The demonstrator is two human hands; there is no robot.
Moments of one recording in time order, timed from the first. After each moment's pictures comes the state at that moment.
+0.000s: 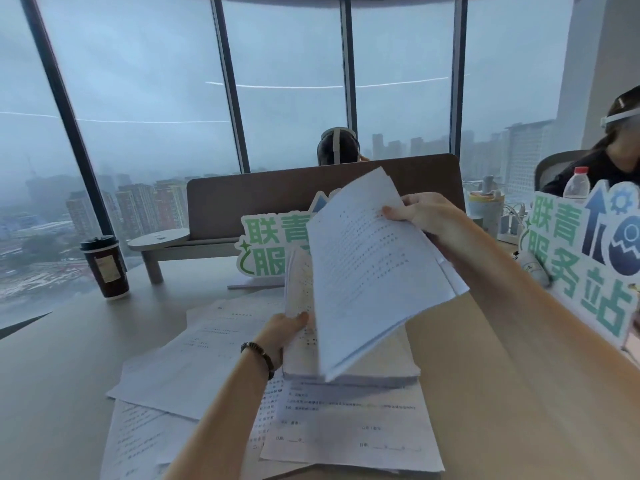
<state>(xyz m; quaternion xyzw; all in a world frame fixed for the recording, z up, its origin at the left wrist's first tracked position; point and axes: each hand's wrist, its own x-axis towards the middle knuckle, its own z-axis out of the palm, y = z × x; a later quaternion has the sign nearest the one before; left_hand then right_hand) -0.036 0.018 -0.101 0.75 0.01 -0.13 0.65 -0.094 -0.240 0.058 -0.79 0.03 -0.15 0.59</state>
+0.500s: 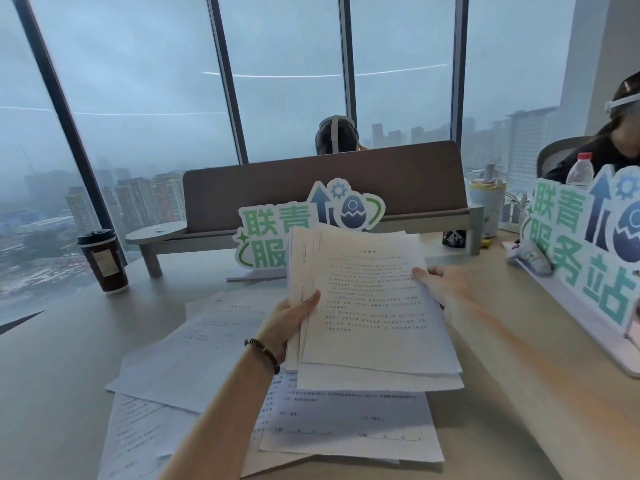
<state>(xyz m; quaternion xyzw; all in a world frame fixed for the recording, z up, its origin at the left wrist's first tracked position) -0.046 0.006 -0.100 0.66 -0.10 -0.14 0.73 -0.071 -0.267 -0.089 -0.70 0.22 -0.18 0.65</state>
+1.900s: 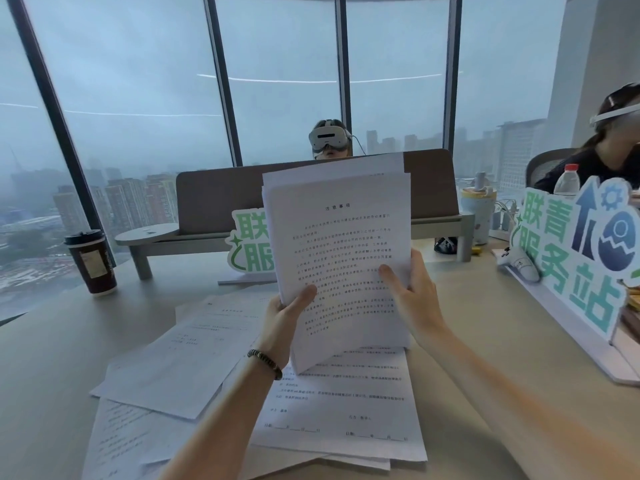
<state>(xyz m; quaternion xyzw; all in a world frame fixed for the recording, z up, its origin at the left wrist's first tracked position) -0.065 -0.006 -0.094 0.61 -0.18 0.01 0.77 -0.104 -0.215 -0.082 -0.74 -0.02 -0.32 0.59</state>
